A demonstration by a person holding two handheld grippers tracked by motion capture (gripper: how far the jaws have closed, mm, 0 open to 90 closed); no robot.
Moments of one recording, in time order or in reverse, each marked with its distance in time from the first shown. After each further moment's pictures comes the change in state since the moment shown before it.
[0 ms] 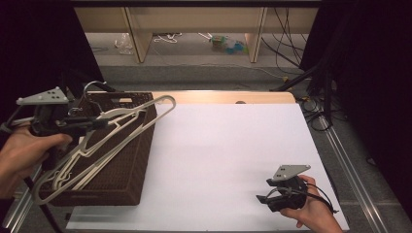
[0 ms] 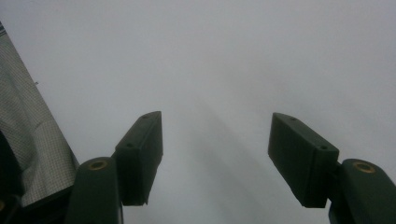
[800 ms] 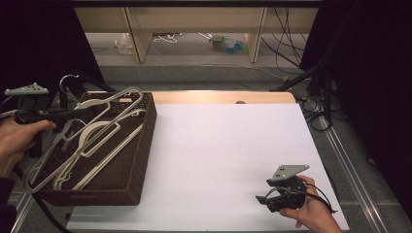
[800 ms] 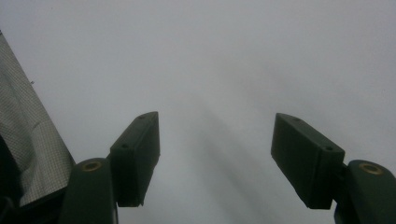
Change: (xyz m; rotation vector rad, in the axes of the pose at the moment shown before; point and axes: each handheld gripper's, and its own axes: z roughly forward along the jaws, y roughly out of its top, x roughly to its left) left arm 0.091 -0.029 0.014 0.021 0.149 -0.127; right arm -0.001 -0.001 0.003 0.022 0.008 0.016
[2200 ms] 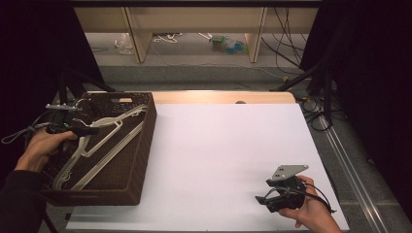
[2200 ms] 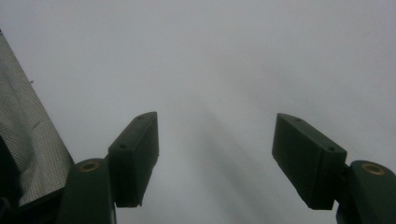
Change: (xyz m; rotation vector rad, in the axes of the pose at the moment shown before) left arm 0.042 -0.054 0.070 0.188 -0.017 -0.100; right arm 0.001 0.000 0.001 0.008 0.014 0.016
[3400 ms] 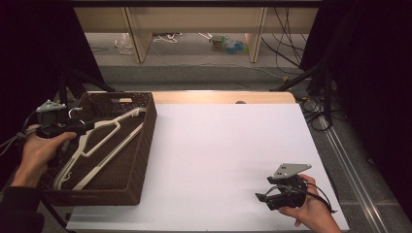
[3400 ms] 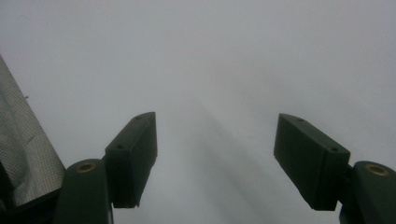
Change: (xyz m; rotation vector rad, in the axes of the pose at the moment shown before) left arm -0.054 0.003 -0.039 -0.212 0.210 0.040; right arm -0.003 0.000 -0.001 -0.055 -0.031 0.005
